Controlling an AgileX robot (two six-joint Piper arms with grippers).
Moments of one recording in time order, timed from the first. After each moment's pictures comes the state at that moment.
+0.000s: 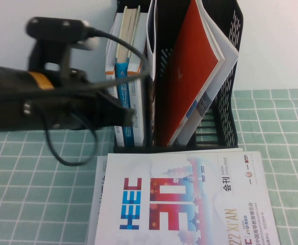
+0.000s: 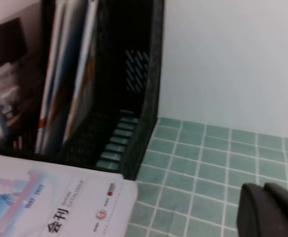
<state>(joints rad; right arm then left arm) 0.00 0.39 -0.34 0.63 0.36 -0.65 -0.50 1.25 -1.13 -0.14 0.65 -0.07</state>
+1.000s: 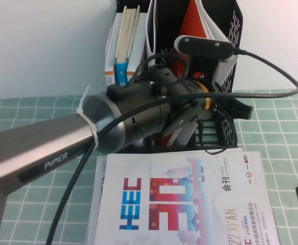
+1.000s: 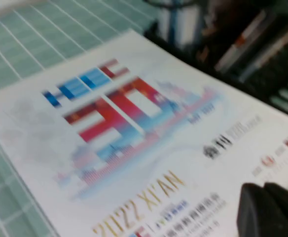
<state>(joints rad) 0.00 0.83 -0.45 1.16 0.82 -1.47 -0.80 1.87 -1.52 0.36 0.38 -0.66</state>
